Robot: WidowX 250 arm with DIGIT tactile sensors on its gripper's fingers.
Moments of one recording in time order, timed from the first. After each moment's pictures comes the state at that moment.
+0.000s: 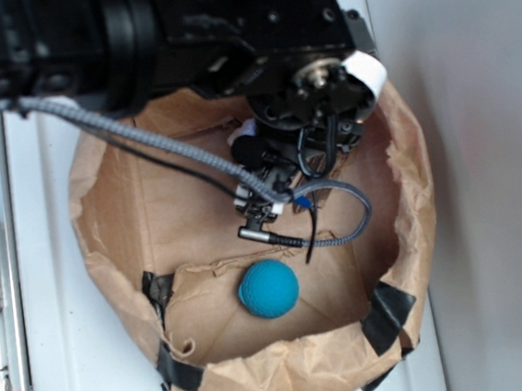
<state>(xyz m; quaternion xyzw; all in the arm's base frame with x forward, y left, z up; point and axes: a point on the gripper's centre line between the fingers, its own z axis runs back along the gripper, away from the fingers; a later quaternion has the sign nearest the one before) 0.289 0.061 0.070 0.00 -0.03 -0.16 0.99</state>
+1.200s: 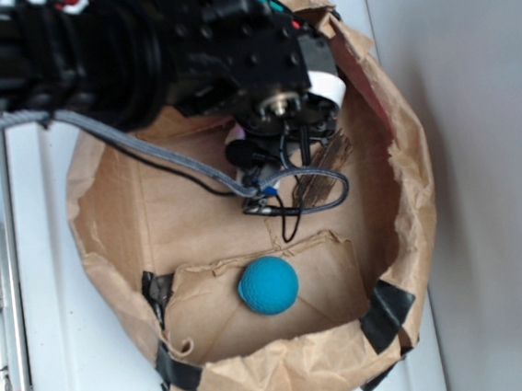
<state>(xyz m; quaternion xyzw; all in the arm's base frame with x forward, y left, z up) 0.279 0.065 0.052 0.00 -0.04 -0.10 0.99</state>
